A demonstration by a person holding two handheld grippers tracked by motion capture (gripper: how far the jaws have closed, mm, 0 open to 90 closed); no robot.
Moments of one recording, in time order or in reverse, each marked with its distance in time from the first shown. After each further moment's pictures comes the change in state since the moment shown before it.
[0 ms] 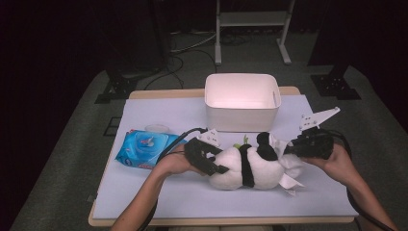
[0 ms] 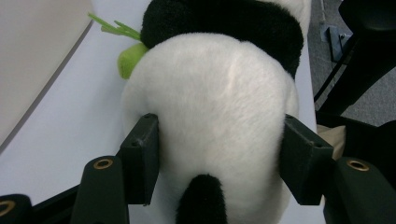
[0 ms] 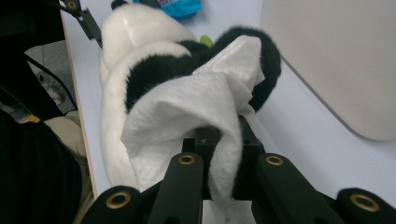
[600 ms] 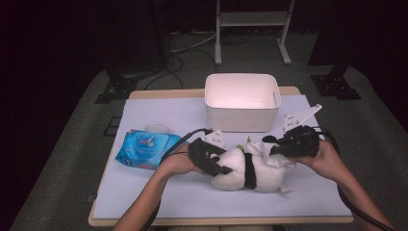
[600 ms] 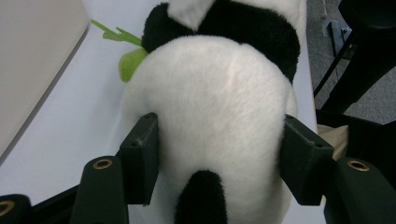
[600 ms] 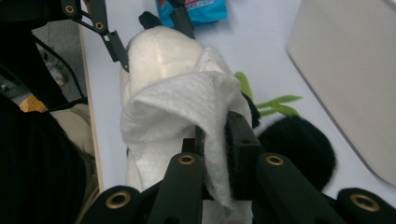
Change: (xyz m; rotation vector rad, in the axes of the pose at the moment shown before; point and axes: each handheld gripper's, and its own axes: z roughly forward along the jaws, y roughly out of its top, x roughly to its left) left arm -0.005 0.009 0.006 0.009 0.002 0.025; right arm 0.023 0.034 0.018 0.053 0.027 -0.106
